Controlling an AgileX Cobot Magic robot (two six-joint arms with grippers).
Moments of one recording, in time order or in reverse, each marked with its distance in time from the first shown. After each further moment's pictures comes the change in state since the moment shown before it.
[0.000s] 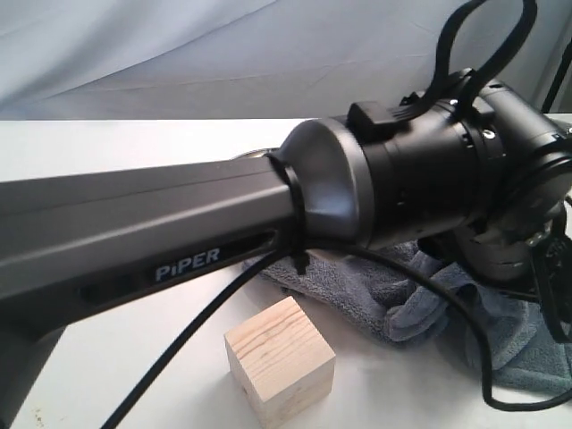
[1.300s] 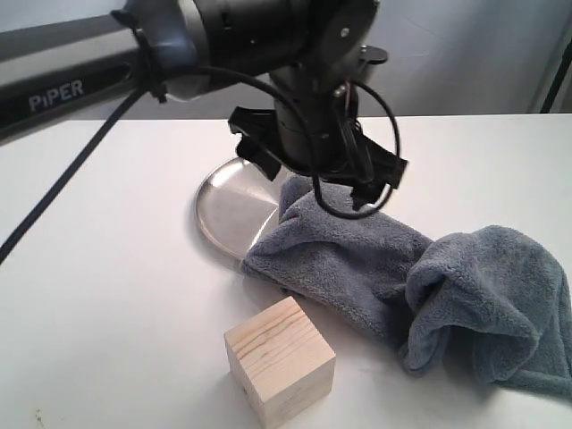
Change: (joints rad) left arm 0.303 -0.079 0.000 0.086 0.343 0.026; right arm 0.000 0.000 0.000 0.000 0.000 0.000
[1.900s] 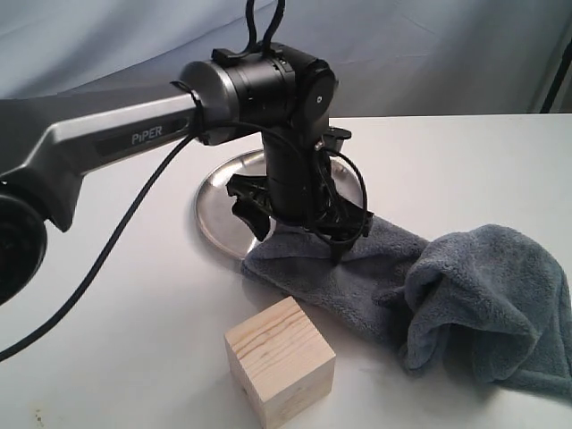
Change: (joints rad) left arm 0.107 0.198 0.000 -0.187 -0.008 0.117; right arm 0.000 0.000 0.000 0.000 0.000 0.000
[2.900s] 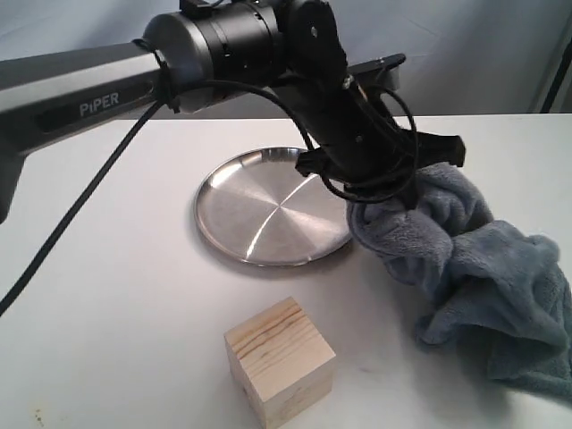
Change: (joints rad) left arm -0.020 -0.108 0.000 -0.439 -0.250 0.169; right arm 0.000 0.000 0.000 0.000 0.000 0.000
